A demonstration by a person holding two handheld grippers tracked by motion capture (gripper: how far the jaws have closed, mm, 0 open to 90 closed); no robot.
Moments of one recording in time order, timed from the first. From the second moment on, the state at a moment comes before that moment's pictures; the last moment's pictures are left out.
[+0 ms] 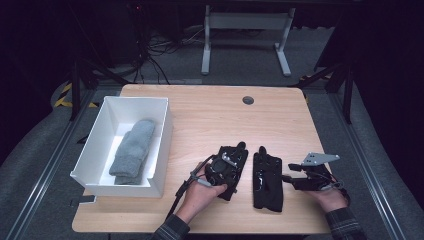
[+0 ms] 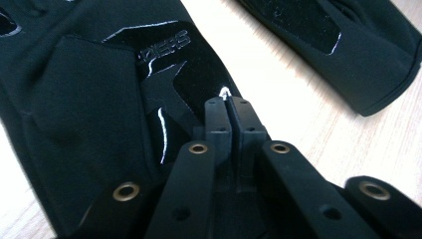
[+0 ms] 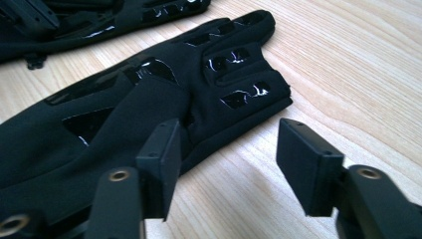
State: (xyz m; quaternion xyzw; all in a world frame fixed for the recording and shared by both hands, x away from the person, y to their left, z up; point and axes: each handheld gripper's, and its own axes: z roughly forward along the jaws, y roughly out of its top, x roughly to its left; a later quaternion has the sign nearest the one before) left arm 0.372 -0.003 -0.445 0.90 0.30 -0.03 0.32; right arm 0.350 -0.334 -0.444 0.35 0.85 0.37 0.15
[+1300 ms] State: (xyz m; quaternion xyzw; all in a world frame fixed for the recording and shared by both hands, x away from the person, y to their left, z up) left arm 0.419 0.042 -0.441 0.86 0.39 -0.01 0.34; right arm 0.351 -0.310 -0.452 0.31 0.88 0.35 0.09
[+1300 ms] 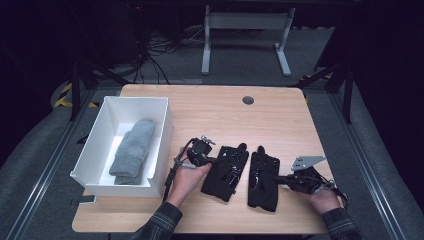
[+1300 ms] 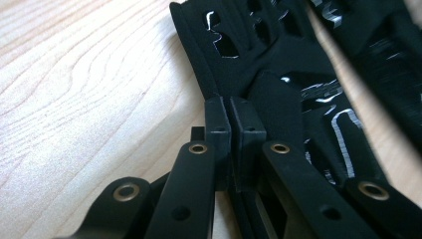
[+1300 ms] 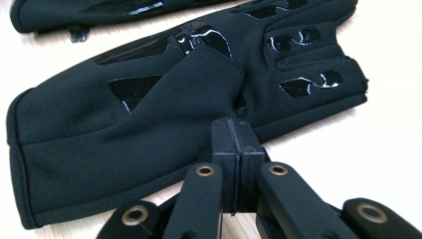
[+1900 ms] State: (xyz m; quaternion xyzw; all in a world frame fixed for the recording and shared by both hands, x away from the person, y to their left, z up) left arm 0.422 0.042 -0.416 0.84 0.39 -0.01 0.39; right arm 0.359 -0.278 -0.453 0.28 0.89 0.36 0.08
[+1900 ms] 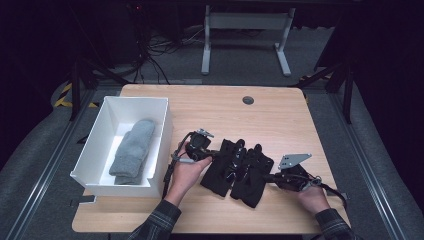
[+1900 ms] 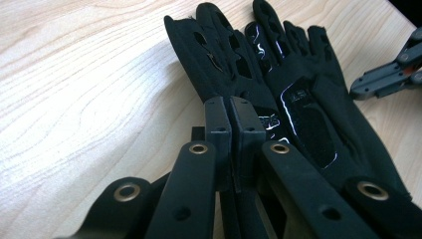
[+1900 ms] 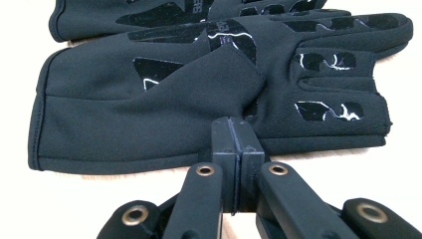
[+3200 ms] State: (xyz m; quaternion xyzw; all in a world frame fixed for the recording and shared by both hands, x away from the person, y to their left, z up) left arm 0.414 -0.026 -0.396 0.85 0.33 -0.02 0.41; right arm 0.387 -0.239 -0.457 0.26 0.89 0.37 0.08
